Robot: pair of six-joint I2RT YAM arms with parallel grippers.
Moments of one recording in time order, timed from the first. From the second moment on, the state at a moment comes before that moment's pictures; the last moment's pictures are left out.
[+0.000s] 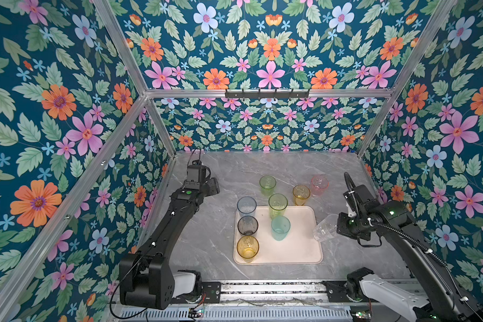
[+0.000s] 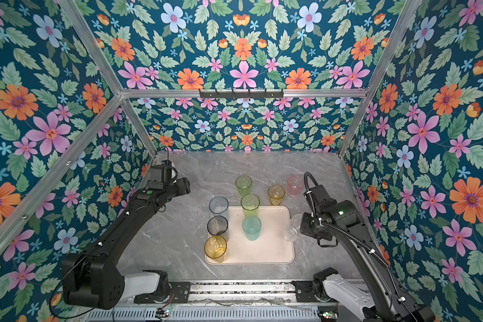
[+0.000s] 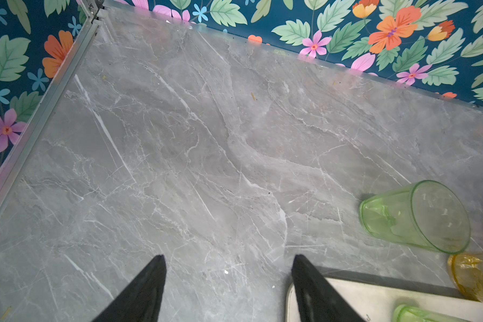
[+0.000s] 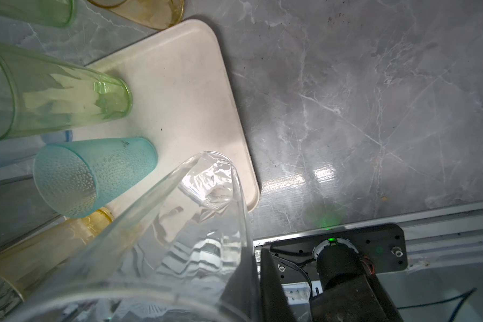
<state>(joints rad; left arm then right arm) -0.18 1.30 1.02 -0.47 -0.09 -0.31 0.40 0.99 1.15 -1.46 0.00 0.68</state>
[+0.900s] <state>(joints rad) -0.18 1.30 1.02 -0.47 -0.09 -0.31 0.90 1.20 1.10 -1.34 0.06 0.99</state>
